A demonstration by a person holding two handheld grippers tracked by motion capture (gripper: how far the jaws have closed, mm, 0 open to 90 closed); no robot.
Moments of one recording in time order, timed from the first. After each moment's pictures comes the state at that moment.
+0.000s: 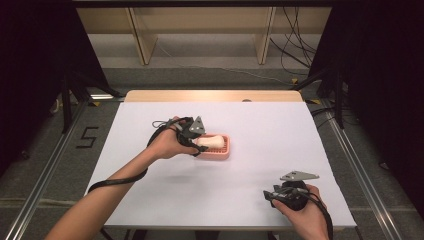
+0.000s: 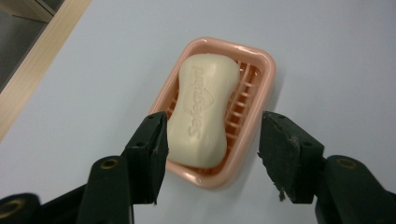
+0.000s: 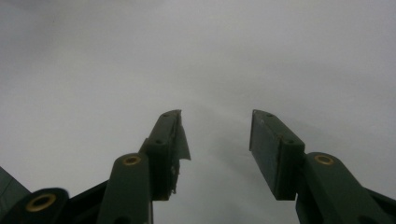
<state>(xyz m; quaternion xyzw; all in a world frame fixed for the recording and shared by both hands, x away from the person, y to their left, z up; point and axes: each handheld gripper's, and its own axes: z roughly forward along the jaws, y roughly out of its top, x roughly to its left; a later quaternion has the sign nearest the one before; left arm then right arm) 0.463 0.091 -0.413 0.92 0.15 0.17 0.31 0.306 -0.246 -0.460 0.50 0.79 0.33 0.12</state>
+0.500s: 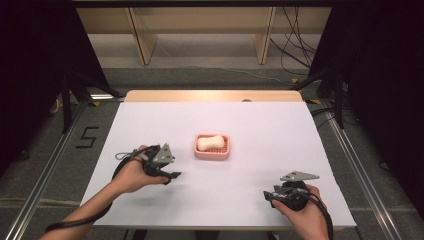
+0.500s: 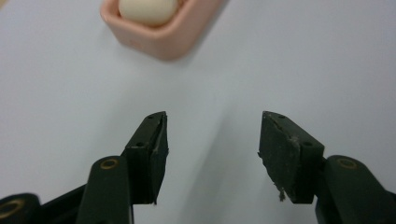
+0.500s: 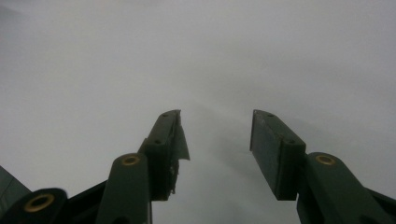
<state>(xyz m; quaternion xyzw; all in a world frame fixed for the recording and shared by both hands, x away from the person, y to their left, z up) 0.389 0.169 -0.447 0.92 0.18 0.15 0.30 0.303 -0.245 -0.459 0.51 0.79 0.32 0.11</state>
